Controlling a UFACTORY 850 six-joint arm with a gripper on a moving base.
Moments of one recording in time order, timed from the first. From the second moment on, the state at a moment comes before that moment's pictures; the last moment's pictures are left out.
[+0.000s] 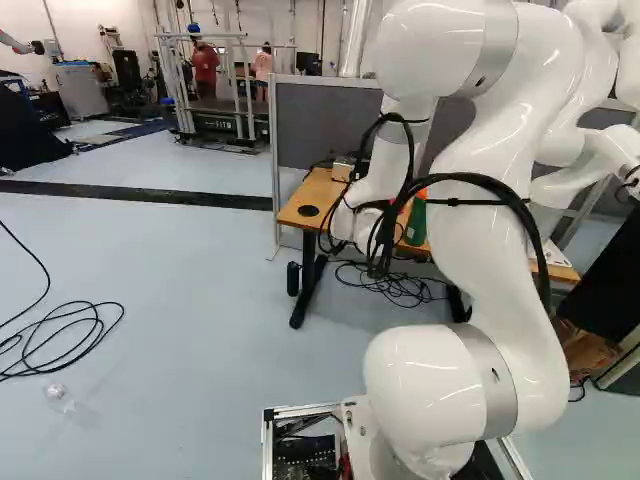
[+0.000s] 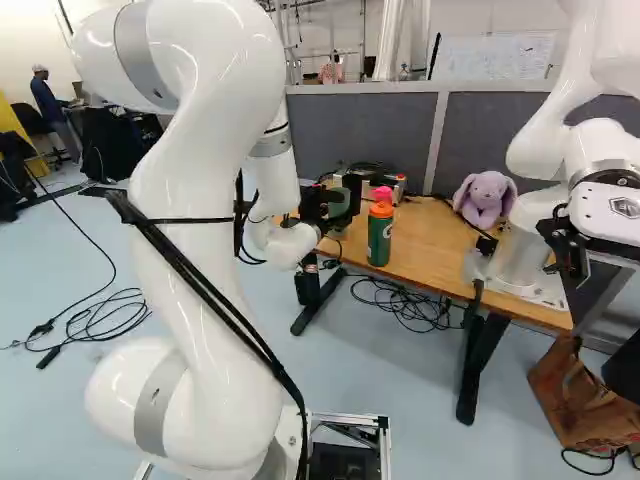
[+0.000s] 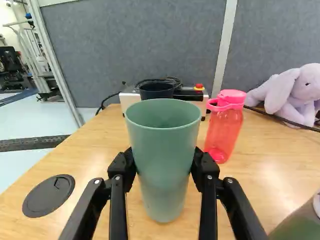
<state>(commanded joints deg) -3.5 -27.9 -34.5 14.5 73.9 0.0</state>
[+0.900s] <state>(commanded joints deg) -3.4 -28.9 -34.3 14.5 73.9 0.0</state>
